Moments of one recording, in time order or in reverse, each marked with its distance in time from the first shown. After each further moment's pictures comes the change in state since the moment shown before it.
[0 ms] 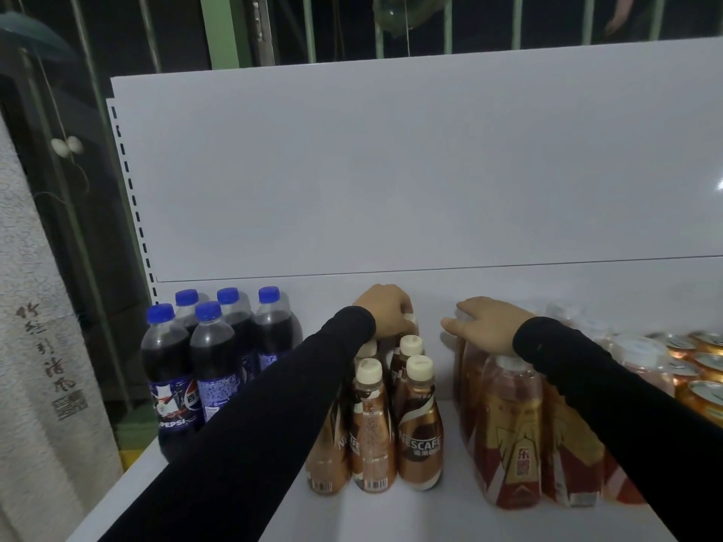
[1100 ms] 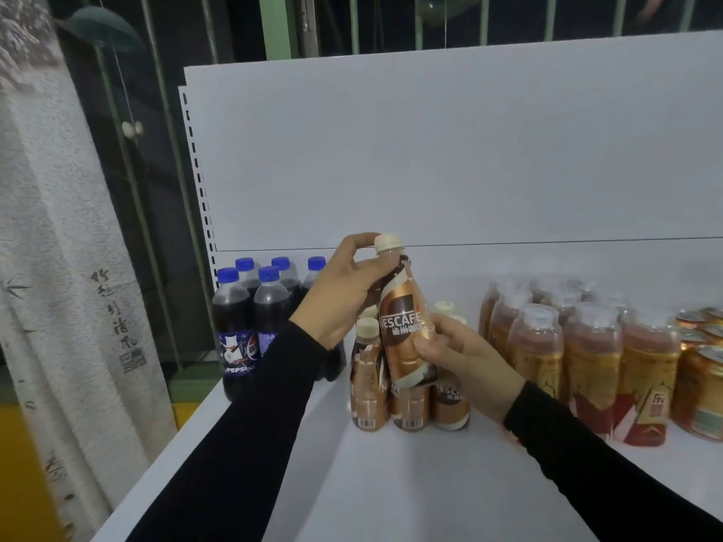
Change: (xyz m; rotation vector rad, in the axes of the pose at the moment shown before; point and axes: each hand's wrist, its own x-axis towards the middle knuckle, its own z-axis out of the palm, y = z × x) left_hand -0.170 -0.008 -0.051 -1.389 0.299 0.032; right_hand -0.107 -0.085 0.074 1.397 -0.154 -0.377
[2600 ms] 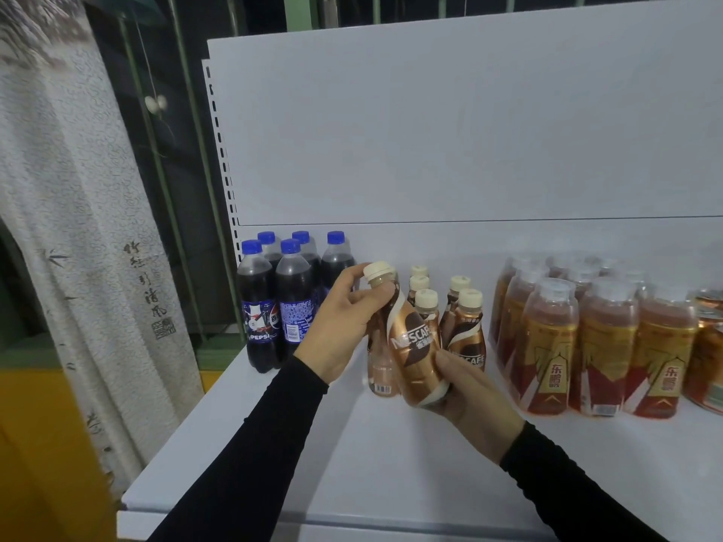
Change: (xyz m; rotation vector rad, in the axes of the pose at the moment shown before) left_hand -0.056 -0.042 -0.023 0.122 0.107 -0.062; right_hand -0.038 0.050 0.035 0.266 0.123 0.124
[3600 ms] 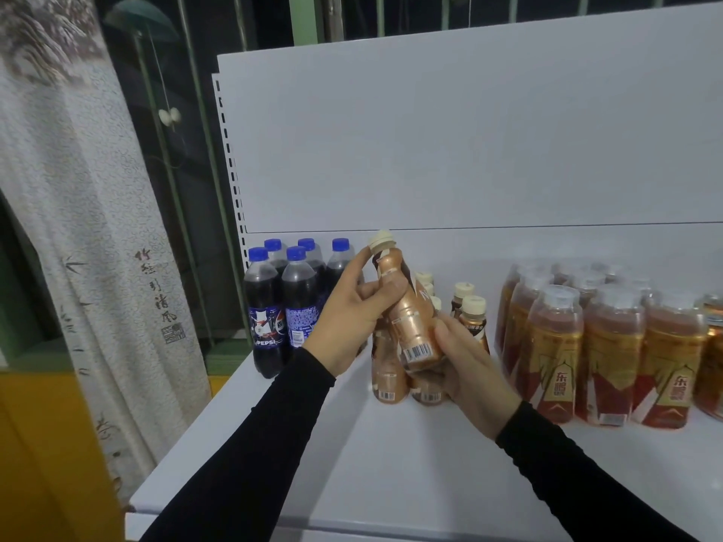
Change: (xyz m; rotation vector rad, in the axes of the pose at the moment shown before) left_hand 0.006 0.012 0.006 -0.040 -0.031 0.070; right_hand 0.016 -0.022 0.008 -0.131 -0.072 -0.169
